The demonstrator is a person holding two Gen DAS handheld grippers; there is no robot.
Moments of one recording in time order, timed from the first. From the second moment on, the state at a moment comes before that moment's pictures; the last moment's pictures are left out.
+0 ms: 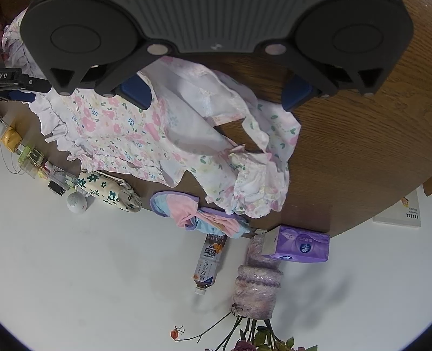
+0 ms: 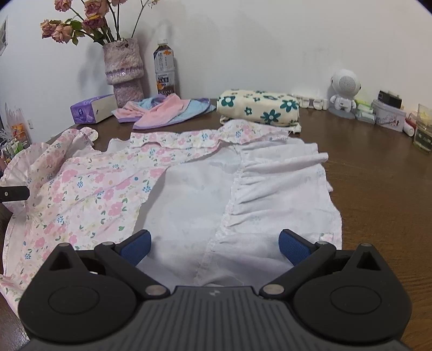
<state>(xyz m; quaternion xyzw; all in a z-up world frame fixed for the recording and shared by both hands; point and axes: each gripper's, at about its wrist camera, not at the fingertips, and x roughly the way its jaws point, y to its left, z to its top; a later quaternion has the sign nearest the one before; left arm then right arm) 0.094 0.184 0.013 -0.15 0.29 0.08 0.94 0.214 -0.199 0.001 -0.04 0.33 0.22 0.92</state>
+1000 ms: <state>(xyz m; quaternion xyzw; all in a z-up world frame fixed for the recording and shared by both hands) 0.095 0.185 0.012 -0.15 0.29 0.08 0.94 0.215 -0.192 -0.001 -0.07 0.33 0.22 0.91</state>
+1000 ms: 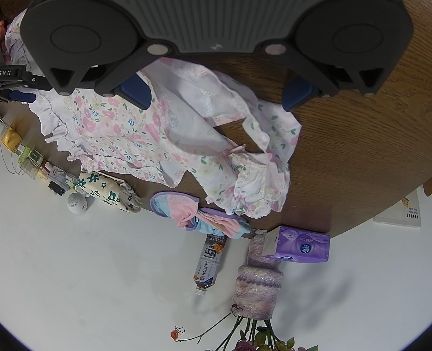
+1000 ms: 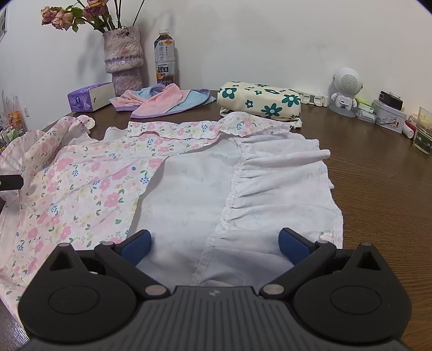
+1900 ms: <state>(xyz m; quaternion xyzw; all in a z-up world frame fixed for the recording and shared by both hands) 0.095 0.185 0.012 -0.15 0.29 0.08 0.94 0.214 -0.190 -0.002 -0.07 0.34 0.21 0.92</state>
